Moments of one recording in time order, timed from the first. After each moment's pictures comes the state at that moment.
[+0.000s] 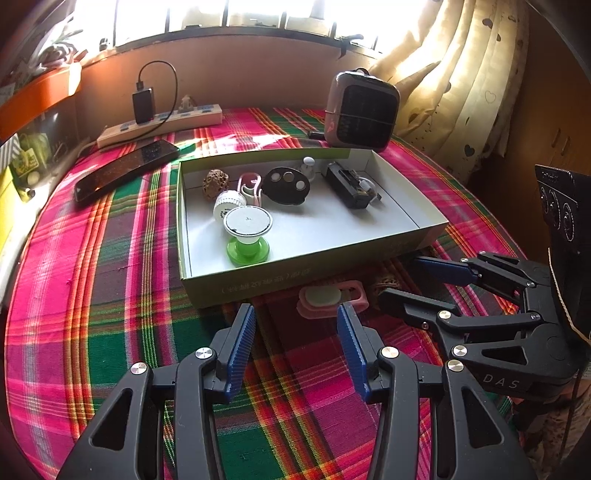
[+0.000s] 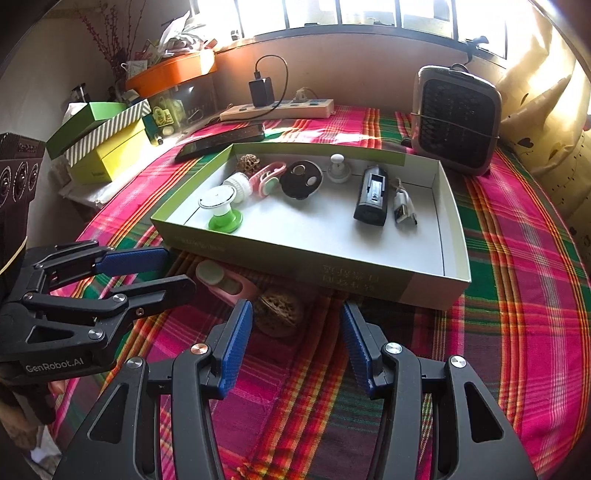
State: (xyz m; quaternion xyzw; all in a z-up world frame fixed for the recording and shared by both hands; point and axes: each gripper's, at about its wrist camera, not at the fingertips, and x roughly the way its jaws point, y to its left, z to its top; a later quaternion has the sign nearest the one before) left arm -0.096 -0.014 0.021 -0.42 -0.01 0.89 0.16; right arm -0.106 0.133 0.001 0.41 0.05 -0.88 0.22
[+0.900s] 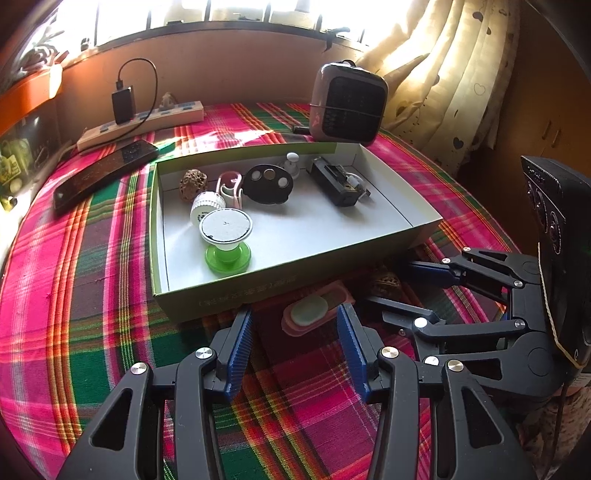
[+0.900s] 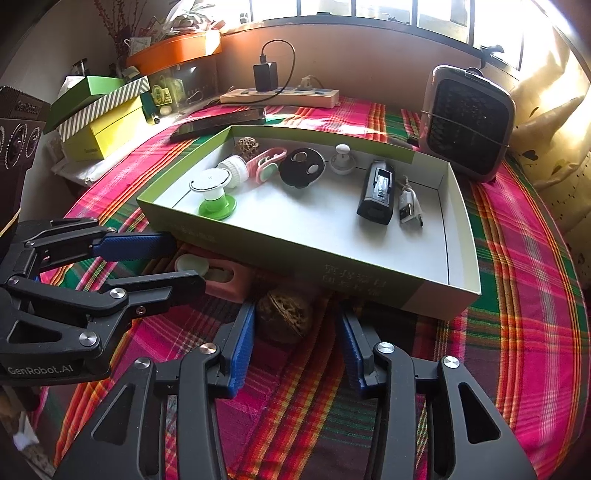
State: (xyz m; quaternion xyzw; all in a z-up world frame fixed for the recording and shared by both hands) left arm -0.109 -0.005 0.014 -0.43 0.00 0.88 0.19; right arm -0.111 0.126 -0.006 0.42 0.09 -0.88 0.22
